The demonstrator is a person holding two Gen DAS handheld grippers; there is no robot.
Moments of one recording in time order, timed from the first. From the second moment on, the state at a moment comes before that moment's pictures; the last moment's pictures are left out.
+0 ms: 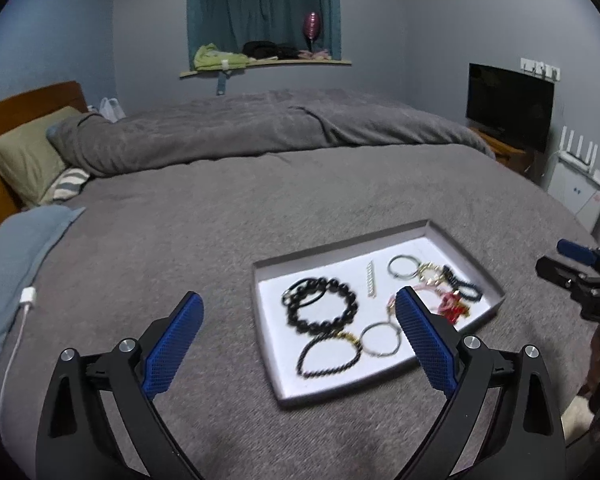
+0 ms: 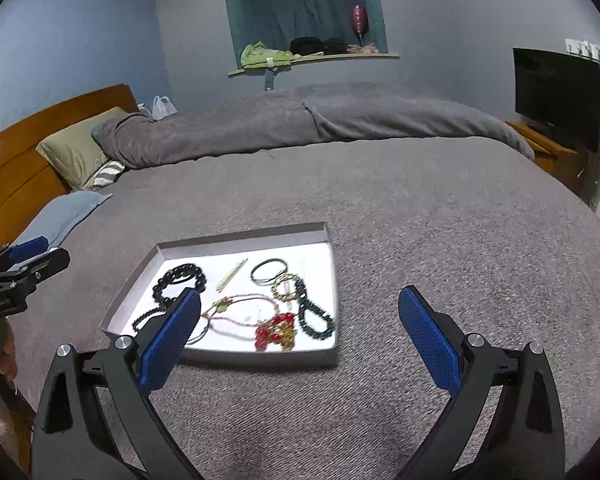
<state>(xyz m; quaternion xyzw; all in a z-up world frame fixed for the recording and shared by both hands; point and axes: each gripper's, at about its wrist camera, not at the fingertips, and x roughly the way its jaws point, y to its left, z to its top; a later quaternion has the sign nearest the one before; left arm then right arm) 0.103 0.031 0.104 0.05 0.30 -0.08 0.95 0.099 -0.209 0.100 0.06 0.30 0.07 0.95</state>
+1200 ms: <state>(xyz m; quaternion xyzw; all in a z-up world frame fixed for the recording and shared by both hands) 0.065 0.007 -0.018 0.04 0.31 -0.05 0.95 0.091 -0.178 -0.007 -0.01 0.32 0.05 0.95</state>
